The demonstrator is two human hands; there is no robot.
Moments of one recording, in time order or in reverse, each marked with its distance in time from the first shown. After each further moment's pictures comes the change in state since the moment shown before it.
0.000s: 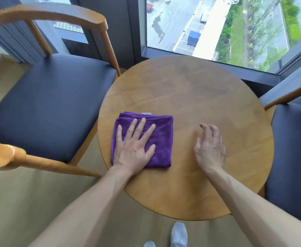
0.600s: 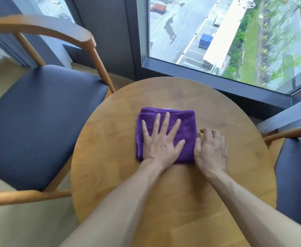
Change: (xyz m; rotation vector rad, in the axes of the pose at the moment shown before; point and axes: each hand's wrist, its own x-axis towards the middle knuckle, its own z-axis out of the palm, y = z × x) left_hand 0.166 0.112 0.000 -0.028 0.010 -0.059; right_hand 0.142 0.000 -0.014 -0.032 -0.039 -0.080
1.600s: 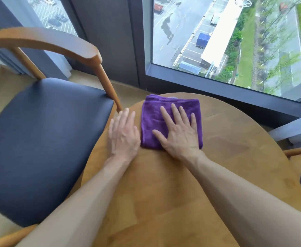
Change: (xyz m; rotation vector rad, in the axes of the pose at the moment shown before) left_hand 0.060 -0.140 -0.050 -0.350 0.218 -0.311; right_hand 0.087 -0.125 0.059 -0.265 -0.169 -0.435
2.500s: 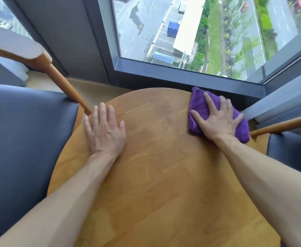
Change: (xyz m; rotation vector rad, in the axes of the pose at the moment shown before) left_hand 0.029 0.027 0.041 0.324 -0.088 0.089; right_hand -0.005 0.185 -0.018 -0.008 0.069 0.550
